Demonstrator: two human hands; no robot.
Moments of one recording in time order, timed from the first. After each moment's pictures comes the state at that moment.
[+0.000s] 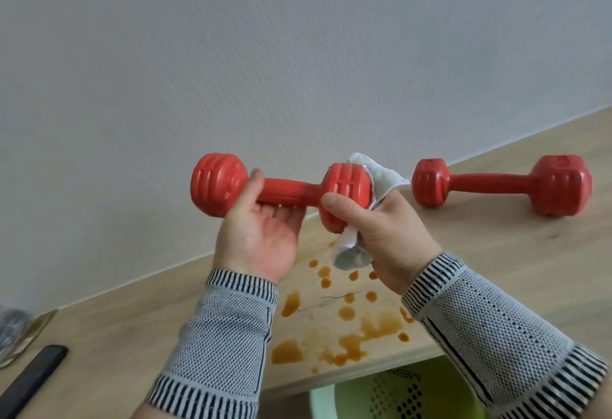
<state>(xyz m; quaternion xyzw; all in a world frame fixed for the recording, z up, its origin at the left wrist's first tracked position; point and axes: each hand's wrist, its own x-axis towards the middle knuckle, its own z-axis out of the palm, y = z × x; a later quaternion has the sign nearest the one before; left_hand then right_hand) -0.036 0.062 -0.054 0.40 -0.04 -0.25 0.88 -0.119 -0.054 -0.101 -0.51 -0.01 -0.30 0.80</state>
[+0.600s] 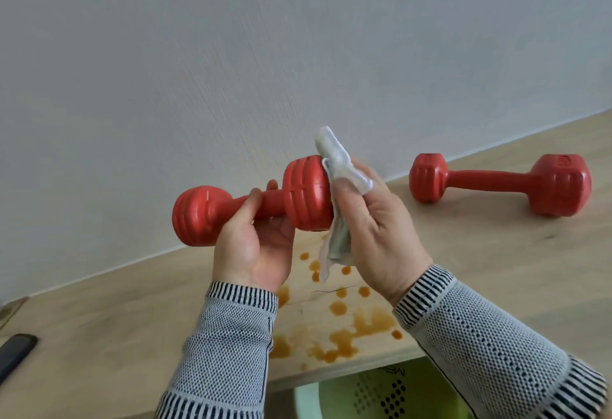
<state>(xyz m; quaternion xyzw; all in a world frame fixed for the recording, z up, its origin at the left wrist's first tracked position) -0.029 0.060 -0.087 0.36 -0.01 -0.22 0.91 -0.118 -0.038 -0.107 -0.70 0.02 -0.39 0.60</state>
